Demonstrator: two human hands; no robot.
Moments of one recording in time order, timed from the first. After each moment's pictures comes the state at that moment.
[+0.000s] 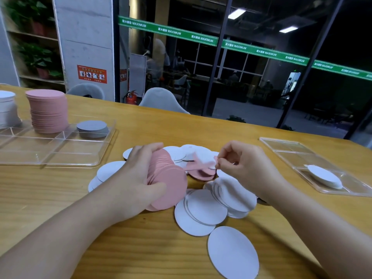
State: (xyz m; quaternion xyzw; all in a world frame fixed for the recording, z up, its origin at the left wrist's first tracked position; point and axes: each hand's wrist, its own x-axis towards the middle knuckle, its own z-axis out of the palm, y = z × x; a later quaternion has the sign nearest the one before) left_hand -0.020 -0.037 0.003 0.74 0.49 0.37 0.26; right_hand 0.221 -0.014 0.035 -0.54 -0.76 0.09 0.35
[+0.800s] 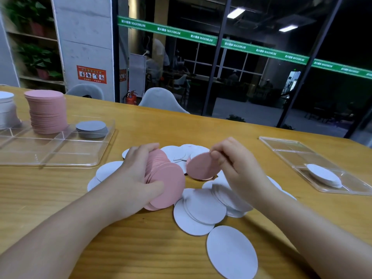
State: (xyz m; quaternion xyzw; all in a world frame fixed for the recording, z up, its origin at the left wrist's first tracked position) left_hand -0.018 -0.038 0.004 0.73 0.52 0.35 0.27; right_hand 0.211 -0.012 0.019 -0.43 -0.81 0.02 0.40
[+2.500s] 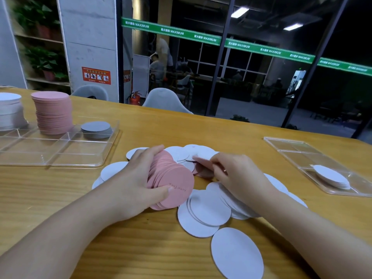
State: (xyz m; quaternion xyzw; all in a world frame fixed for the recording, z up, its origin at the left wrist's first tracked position) left_hand -0.026 -0.036 0.001 0.77 0.51 0.31 0.24; right_hand 0.208 -0.005 0.016 -0.55 -0.81 -0.11 0.19
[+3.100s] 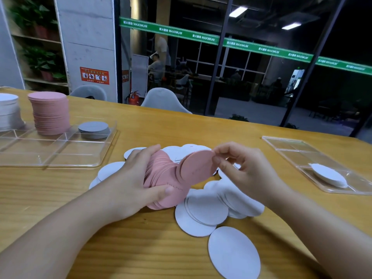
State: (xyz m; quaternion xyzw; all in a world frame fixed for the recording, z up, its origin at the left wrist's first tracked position) left_hand -0.028 -0.034 -0.001 0.77 0.51 0.31 0.23; right_hand 0.217 -0.020 0.030 -0.38 -0.83 0.10 0.40
